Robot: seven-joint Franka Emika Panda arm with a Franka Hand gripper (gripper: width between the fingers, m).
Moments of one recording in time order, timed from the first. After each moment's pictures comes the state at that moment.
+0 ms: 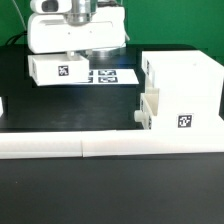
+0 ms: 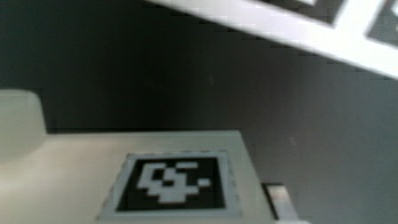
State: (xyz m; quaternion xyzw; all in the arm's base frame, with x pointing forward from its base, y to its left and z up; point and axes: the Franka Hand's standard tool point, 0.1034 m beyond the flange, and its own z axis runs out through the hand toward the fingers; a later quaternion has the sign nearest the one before) arm 0.404 -0.055 0.050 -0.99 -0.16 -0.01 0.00
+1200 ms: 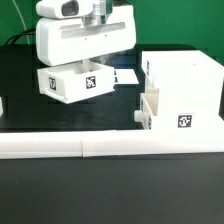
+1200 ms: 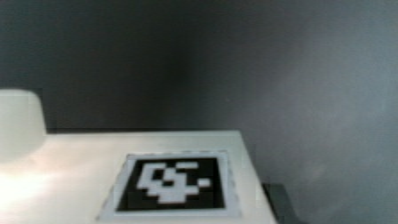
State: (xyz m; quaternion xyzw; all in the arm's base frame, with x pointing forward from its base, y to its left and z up) arm 0.483 -0.031 0.052 -0.93 -0.37 -0.01 0.01
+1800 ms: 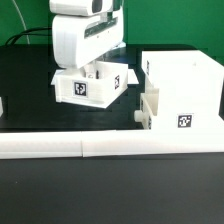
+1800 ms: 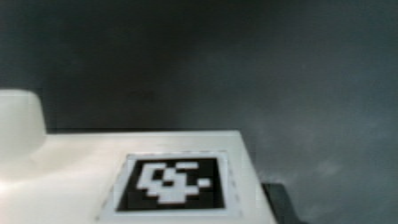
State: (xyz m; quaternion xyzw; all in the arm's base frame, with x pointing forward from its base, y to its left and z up) arm 0.512 -0.032 0.060 -0.83 -0.56 0.01 0.00
